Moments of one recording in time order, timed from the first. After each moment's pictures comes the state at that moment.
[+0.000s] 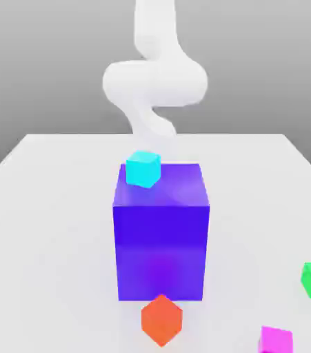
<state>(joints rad) 0.05 -0.71 -0.02 -2.30 0.02 2.32 0.71</state>
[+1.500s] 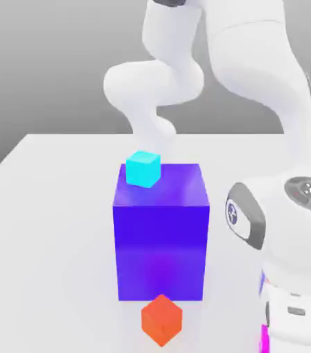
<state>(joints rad) 0.40 0.44 -0.03 -2.24 0.03 2.68 -0.18</state>
